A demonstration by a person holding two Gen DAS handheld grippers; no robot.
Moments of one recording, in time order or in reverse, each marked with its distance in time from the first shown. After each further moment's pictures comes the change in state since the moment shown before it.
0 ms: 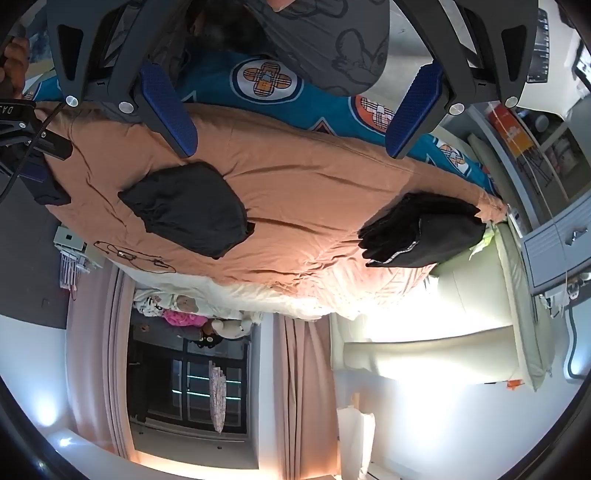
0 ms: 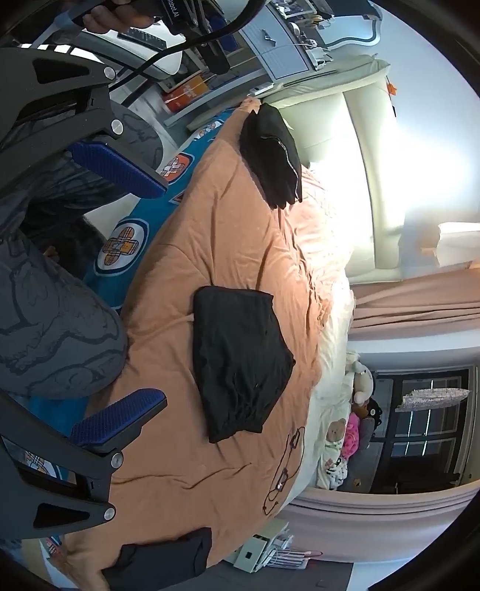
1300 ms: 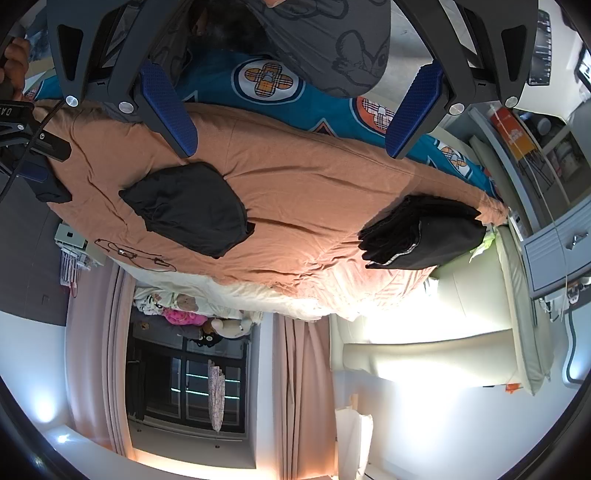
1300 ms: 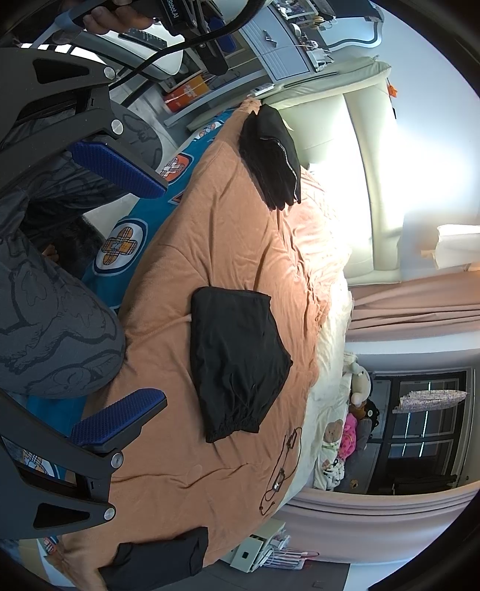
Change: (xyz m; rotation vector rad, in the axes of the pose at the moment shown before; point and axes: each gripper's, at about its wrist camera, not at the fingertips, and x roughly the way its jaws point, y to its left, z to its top) left arm -0.005 0.007 -0.002 -0.015 -0.006 -0.009; right arm 0.002 0.003 -0.004 -0.011 -0.007 -0.001
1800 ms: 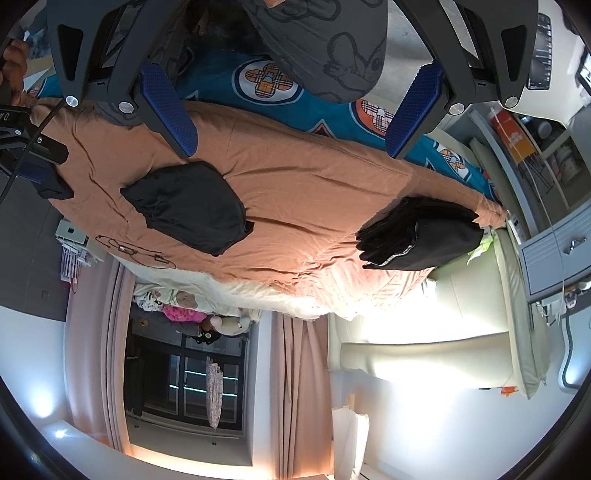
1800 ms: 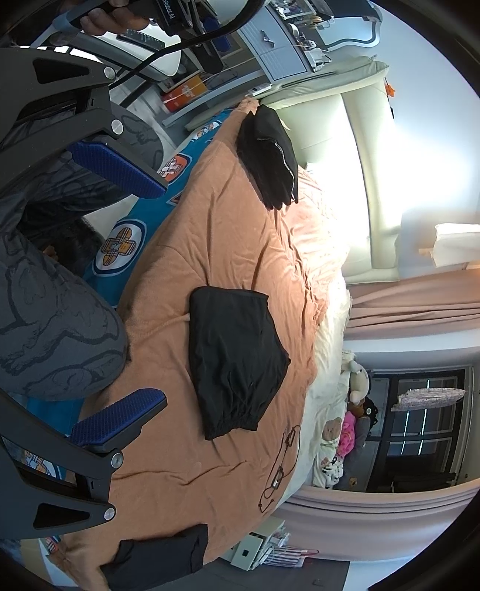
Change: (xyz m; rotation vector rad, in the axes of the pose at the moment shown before) left arm -0.001 0.006 -0.002 -0.014 -0.002 -0.001; right arm -0.006 0.002 -0.001 0.001 -0.005 -0.005
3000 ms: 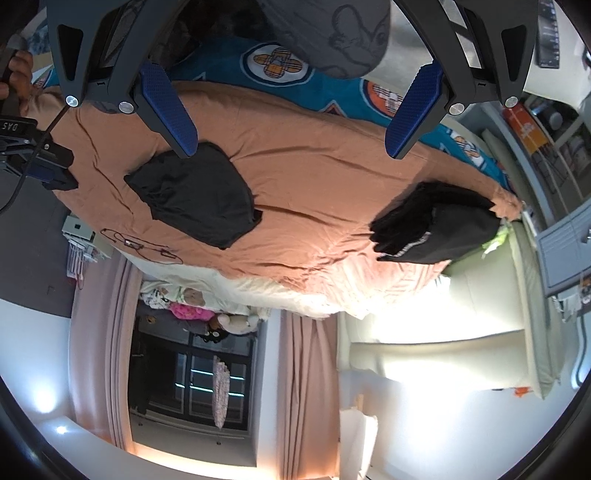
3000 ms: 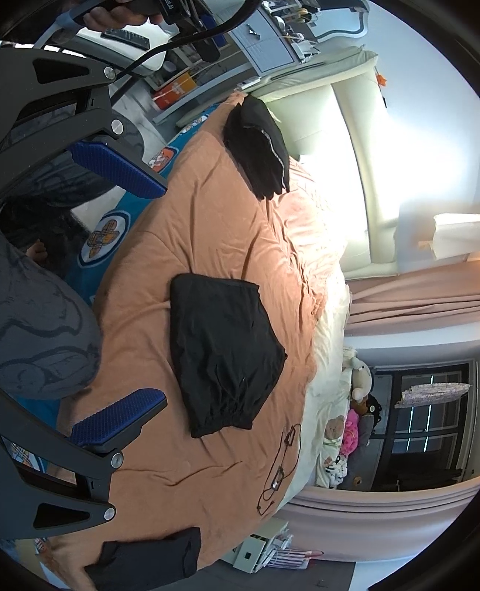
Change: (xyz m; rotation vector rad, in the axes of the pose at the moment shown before) left arm 0.033 0.001 0.030 -0.011 0.006 -0.058; right arm 0.035 -0.034 0.025 0.021 0.006 0.005
